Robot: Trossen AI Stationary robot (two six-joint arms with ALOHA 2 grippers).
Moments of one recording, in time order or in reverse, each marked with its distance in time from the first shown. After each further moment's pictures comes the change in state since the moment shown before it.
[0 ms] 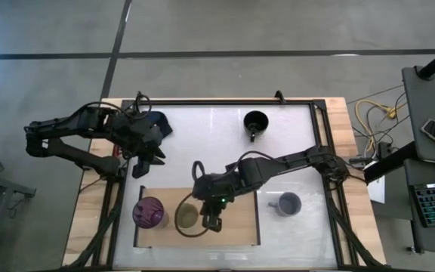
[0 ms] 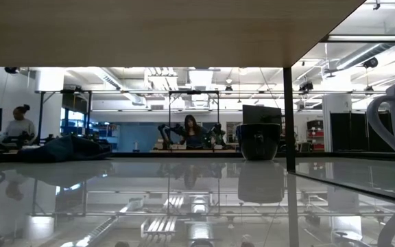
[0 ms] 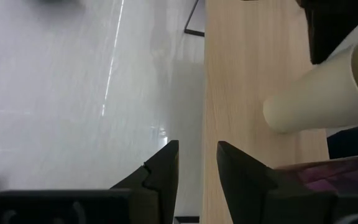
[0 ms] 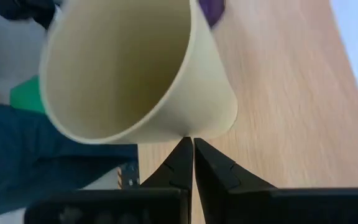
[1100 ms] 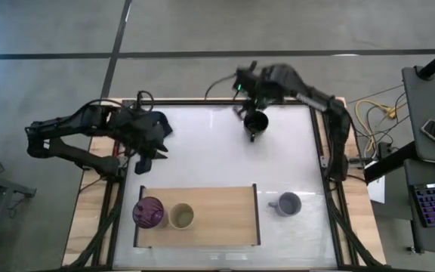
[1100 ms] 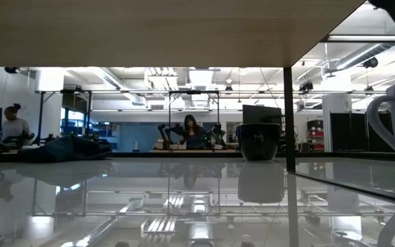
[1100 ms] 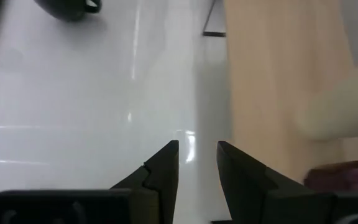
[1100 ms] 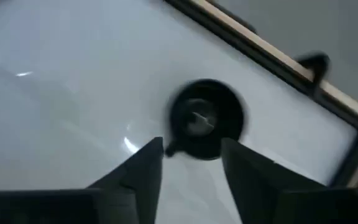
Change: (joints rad) left arm 0.044 0.026 0.014 0.000 -0.058 0.170; right arm -0.674 -0.233 -0.093 -0.598 0.400 0.023
